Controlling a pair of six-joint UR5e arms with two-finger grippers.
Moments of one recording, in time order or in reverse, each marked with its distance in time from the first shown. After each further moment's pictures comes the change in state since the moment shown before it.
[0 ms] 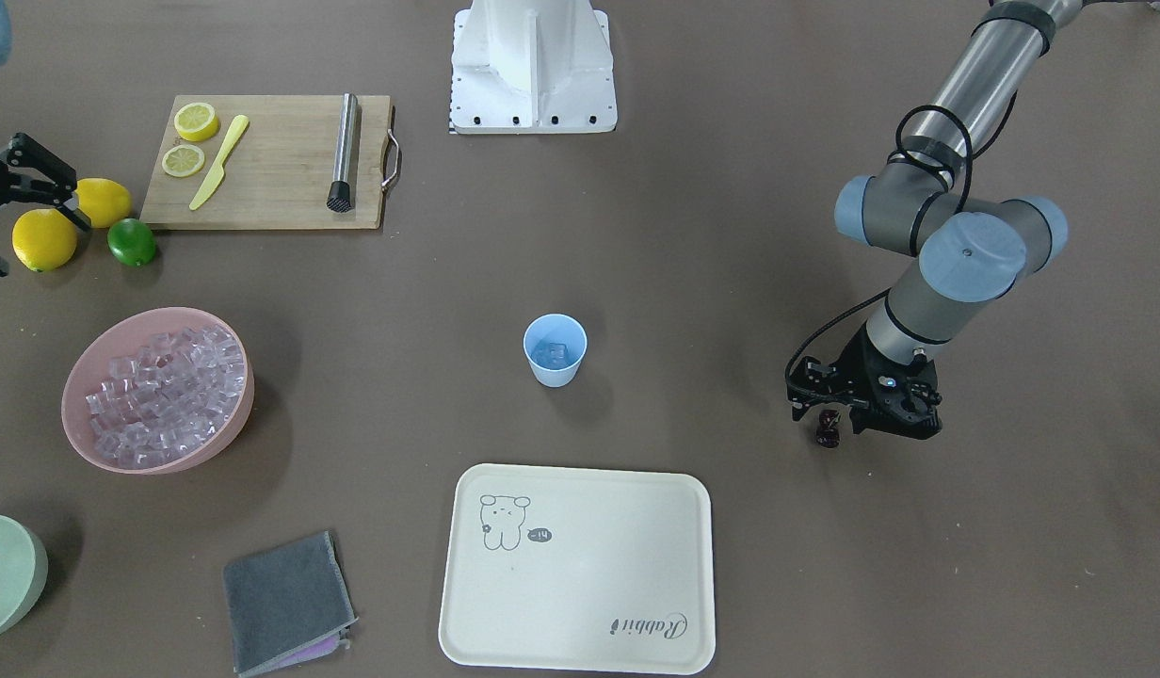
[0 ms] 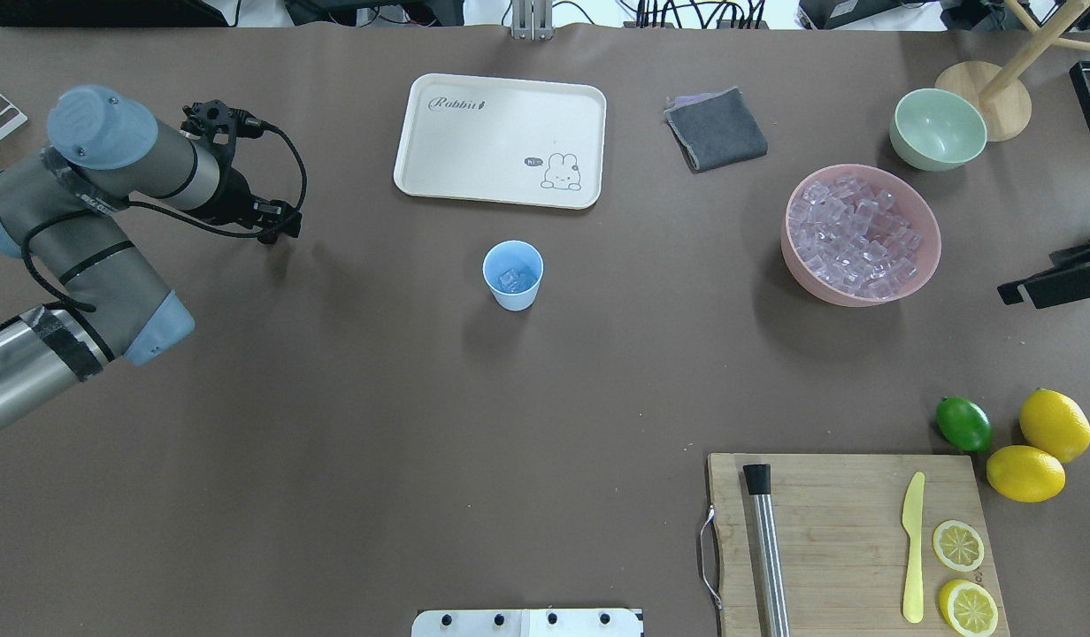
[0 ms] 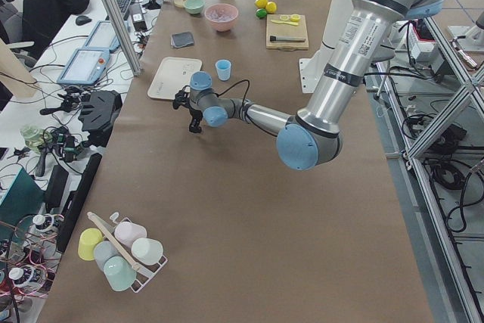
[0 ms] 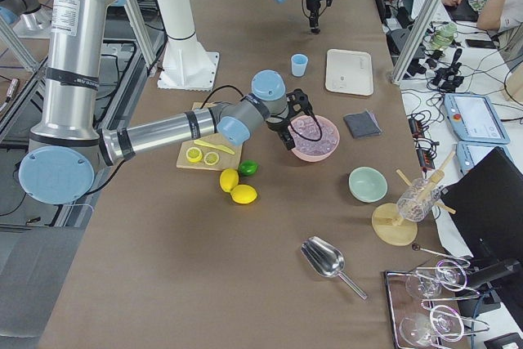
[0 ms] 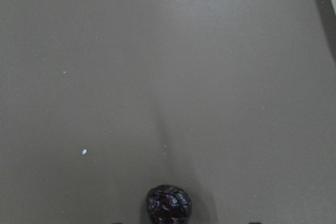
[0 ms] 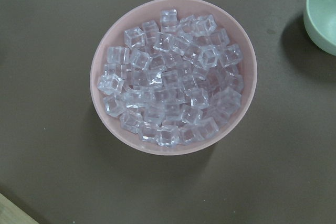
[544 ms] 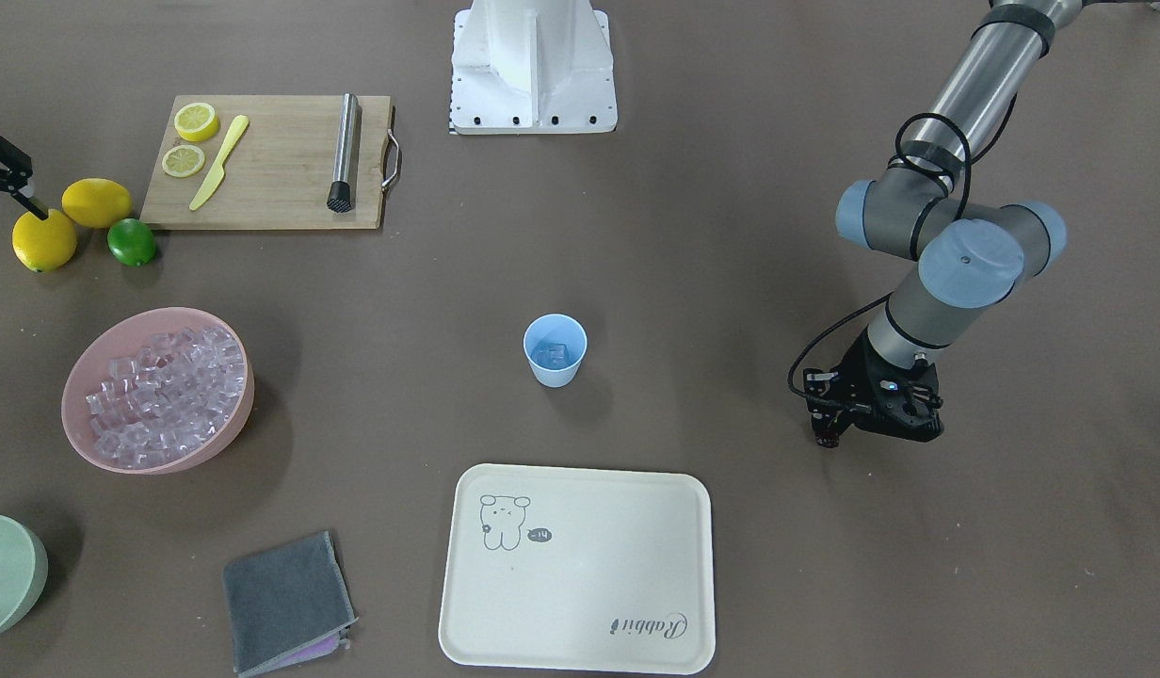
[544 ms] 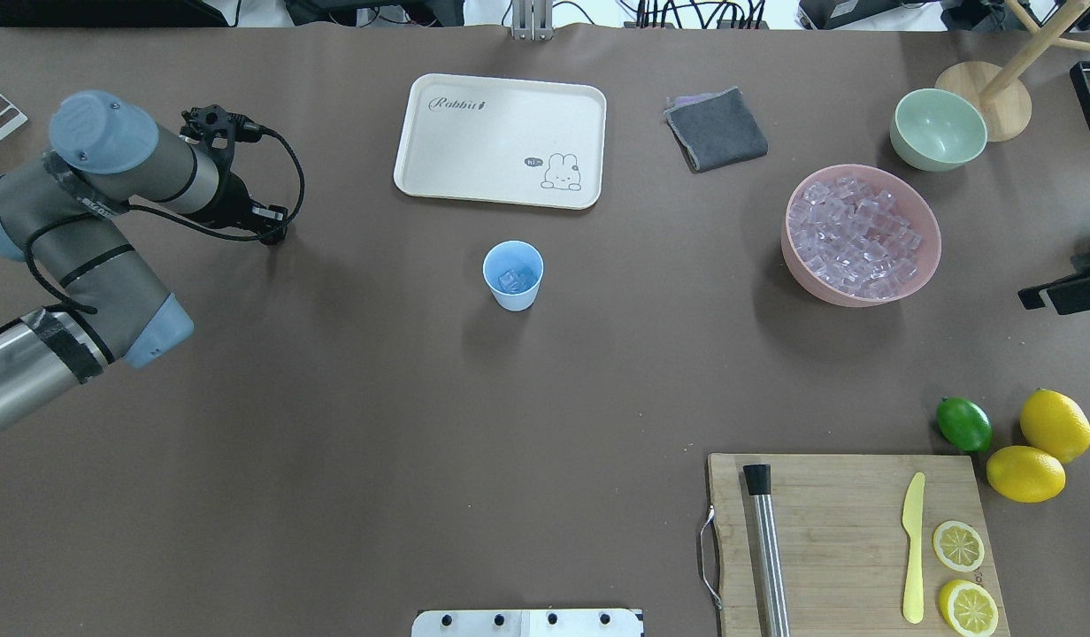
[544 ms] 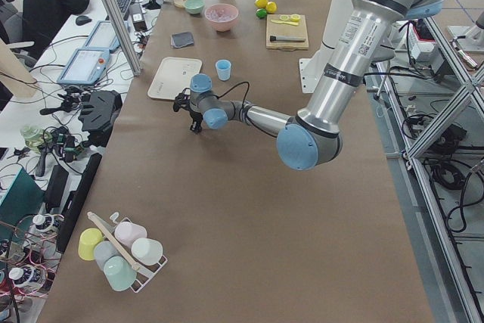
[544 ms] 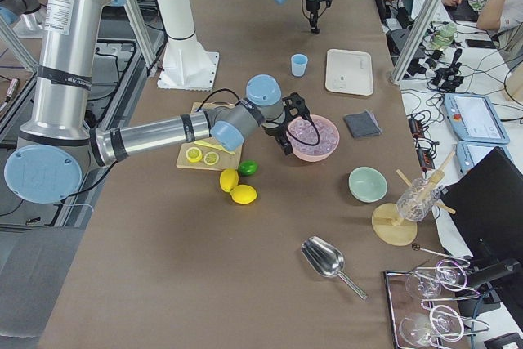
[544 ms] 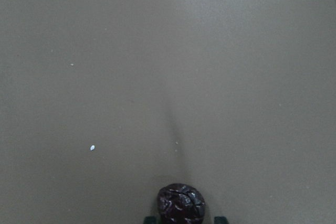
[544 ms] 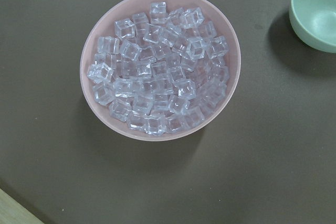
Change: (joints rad) left arm 0.002 0.001 0.015 -0.006 0.001 -0.006; right arm 0.017 -0.021 0.004 0.017 0.003 -0.023
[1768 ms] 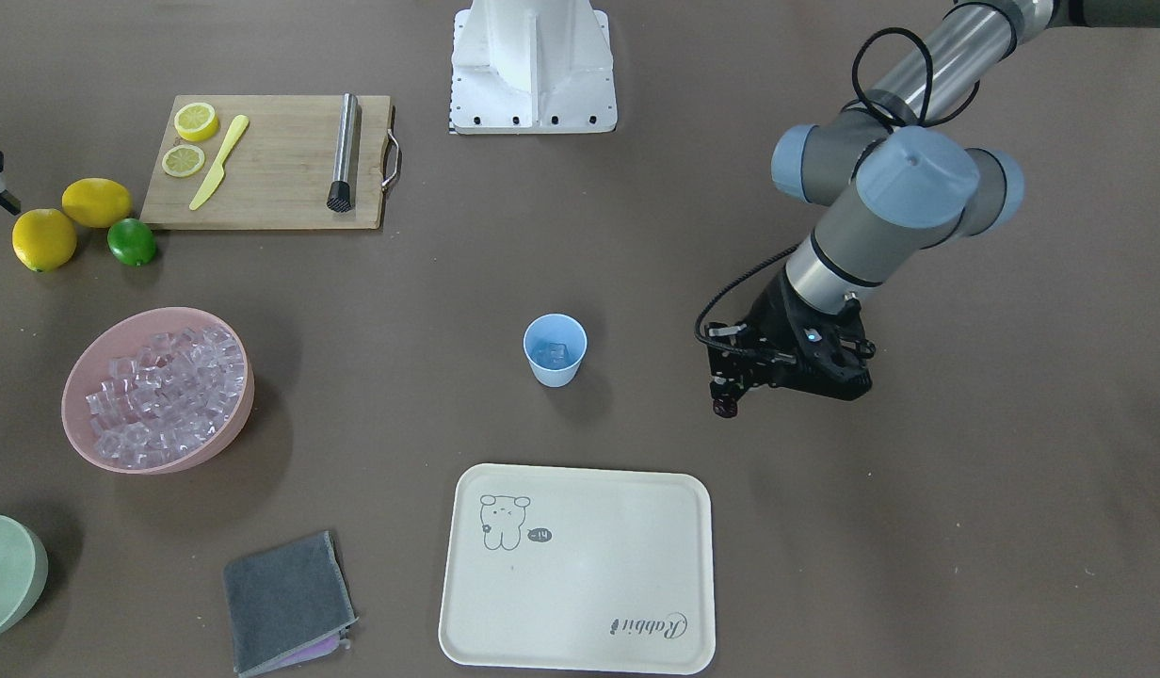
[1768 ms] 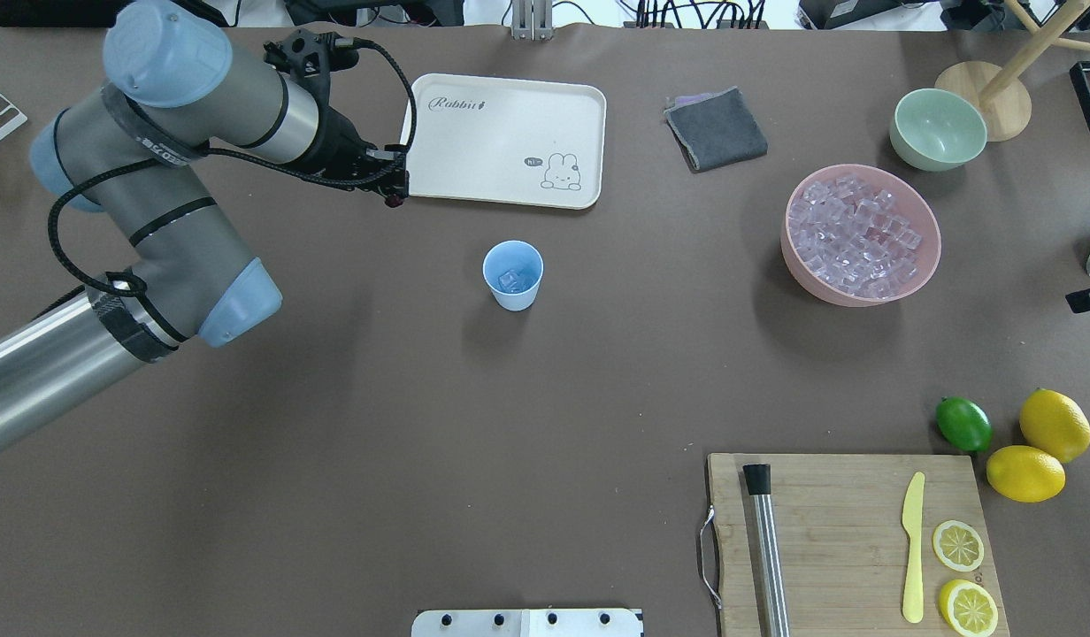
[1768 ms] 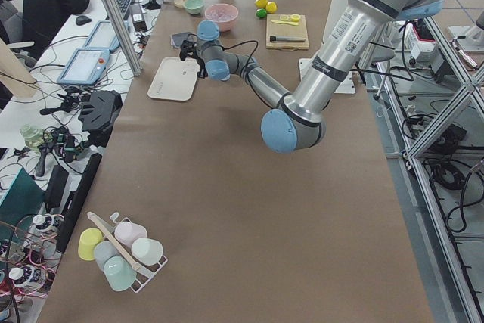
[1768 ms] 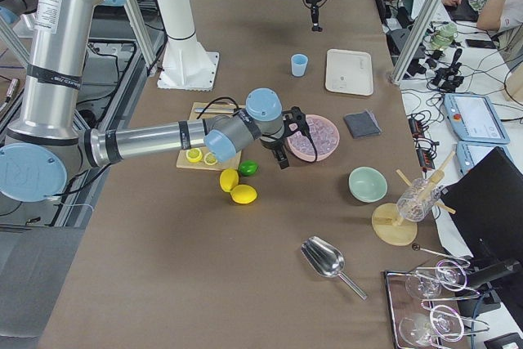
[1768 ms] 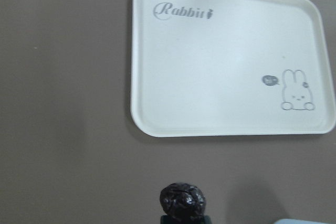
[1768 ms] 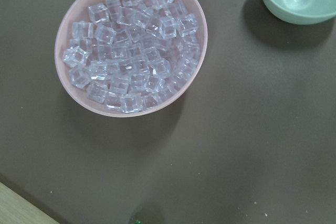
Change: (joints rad) left arm 0.050 -0.179 -0.240 0.126 -0.058 -0.324; right arm 0.105 -0.019 -0.049 -0.105 0.099 -0.061
